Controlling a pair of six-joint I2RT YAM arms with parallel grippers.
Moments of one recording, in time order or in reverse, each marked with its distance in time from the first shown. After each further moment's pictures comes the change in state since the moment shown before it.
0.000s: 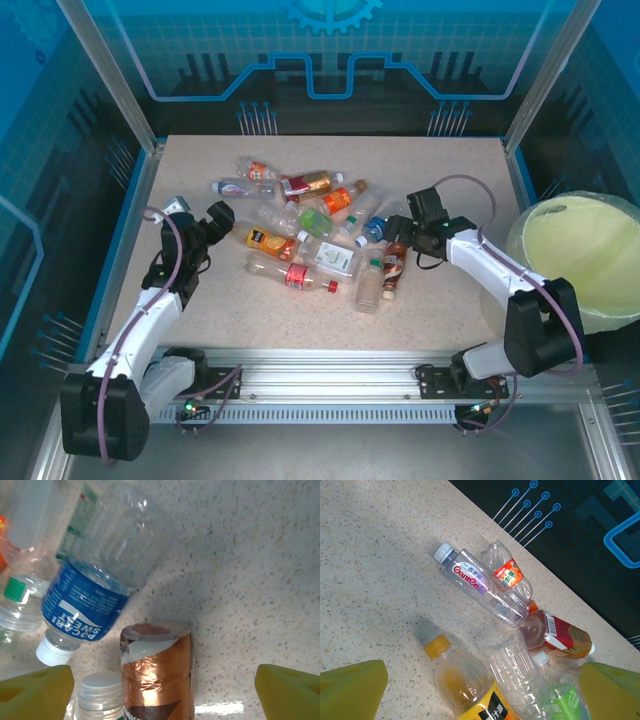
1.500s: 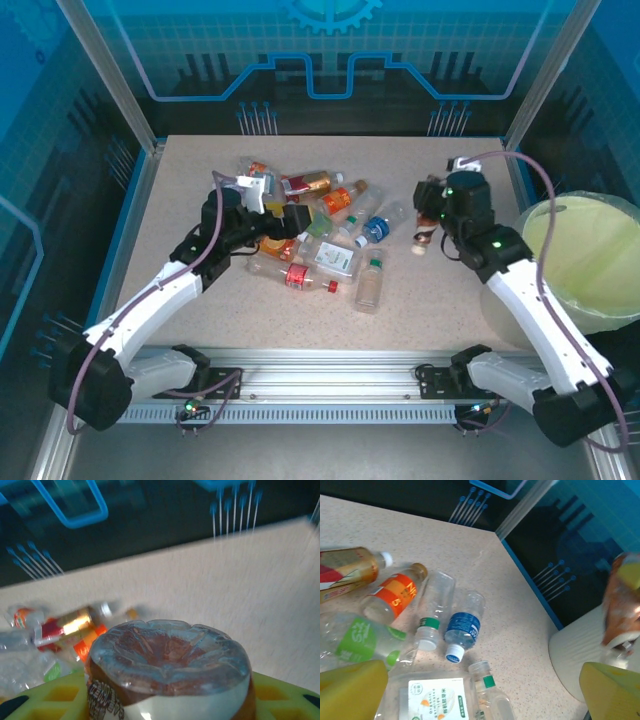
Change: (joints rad) left arm -0.380 0.180 0.273 0.049 0.453 0.195; right arm 0.039 -0.396 0.219 -0.044 0.214 -0.223
